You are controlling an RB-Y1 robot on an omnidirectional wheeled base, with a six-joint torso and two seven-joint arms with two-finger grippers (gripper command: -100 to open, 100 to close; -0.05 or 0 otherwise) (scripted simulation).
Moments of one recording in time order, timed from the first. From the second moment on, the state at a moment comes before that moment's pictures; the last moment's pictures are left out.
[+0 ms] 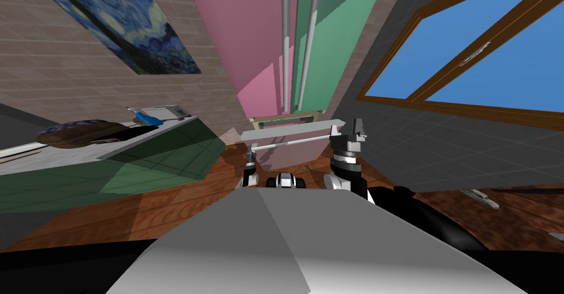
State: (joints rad) left arm 0.17 0.07 0.10 -1.21 0.09 -0.87 0.12; right arm 0.54 0.00 0.07 -2.39 0.02 -0.48 -0.08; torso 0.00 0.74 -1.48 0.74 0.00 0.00
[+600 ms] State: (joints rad) left arm 0.11 0.09 0.12 -1.25 0.09 -0.77 0.12; right arm 0.54 0.00 0.07 -2.39 0.02 -0.48 -0.08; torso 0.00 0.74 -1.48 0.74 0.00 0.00
